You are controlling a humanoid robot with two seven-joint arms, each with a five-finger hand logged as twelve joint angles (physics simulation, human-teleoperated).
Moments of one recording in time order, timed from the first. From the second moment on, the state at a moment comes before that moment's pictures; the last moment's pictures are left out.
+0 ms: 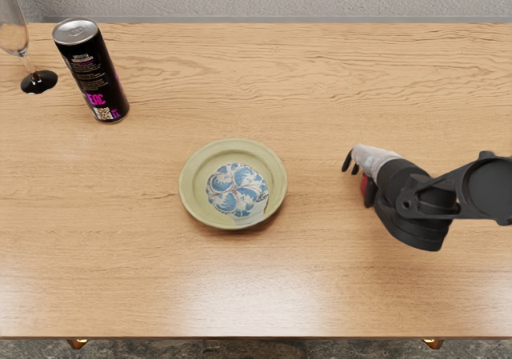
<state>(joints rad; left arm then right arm) -0.07 0.00 -0.01 -0.21 0.02 -0.16 0.42 1.59 -0.36 -0.69 1.61 -0.52 -0.61 -0.61</state>
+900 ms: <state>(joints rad) -0.07 0.00 -0.01 -0.21 0.02 -0.16 0.42 1.59 -0.42 -0.73 1.62 -0.51 -0.61 -0.61</state>
